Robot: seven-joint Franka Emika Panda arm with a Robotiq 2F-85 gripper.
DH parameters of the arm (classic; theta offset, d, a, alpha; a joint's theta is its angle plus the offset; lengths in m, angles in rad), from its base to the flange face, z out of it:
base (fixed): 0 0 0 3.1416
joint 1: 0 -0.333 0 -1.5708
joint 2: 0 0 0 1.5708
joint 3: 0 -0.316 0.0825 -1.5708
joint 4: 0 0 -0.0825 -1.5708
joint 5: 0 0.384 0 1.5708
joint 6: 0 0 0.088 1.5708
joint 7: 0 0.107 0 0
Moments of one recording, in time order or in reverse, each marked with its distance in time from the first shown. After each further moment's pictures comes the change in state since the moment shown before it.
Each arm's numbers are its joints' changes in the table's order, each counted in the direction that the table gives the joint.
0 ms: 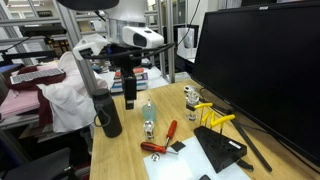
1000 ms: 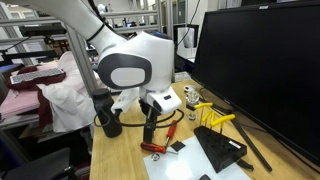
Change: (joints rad) arm 0.004 -0.369 0.030 0.000 0.130 0.410 0.278
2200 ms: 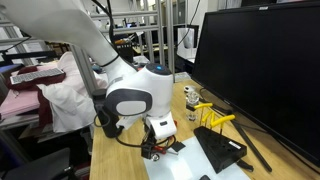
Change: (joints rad) arm -0.024 -0.185 0.004 0.004 0.079 0.191 0.186
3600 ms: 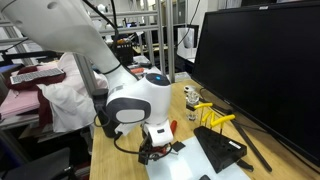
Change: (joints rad) arm -0.012 -0.059 0.000 -0.001 0.017 0.023 0.009
